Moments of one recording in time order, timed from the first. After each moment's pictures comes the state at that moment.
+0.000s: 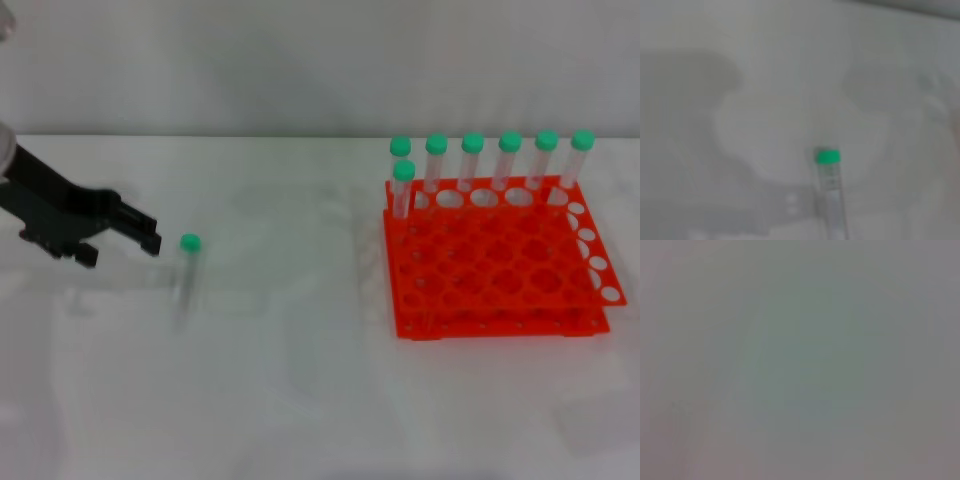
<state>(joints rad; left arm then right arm) -0.85 -1.86 0.92 0.90 2.61 1.64 -2.93 0.33 2.00 -0.86 -0.24 -0.65 -1.47 0.25</state>
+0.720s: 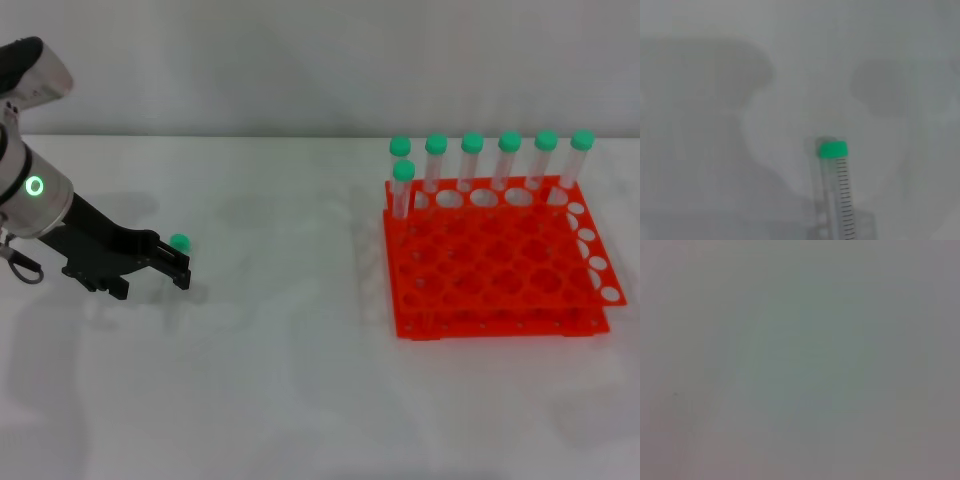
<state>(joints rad) -0.88 -1.93 0.93 0.73 2.70 1.45 -2.92 0.34 2.01 -0.87 -0.23 -0.66 -1.45 0.24</state>
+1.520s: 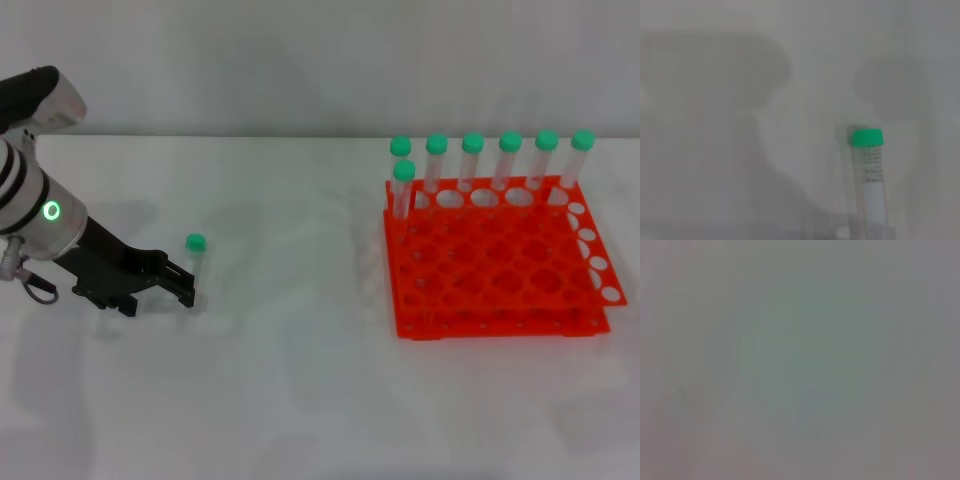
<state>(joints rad) -0.88 -1.95 0.92 0.65 2.73 1.37 -2.92 0.33 2.01 -0.88 -0.22 -0.65 -1.45 0.24</state>
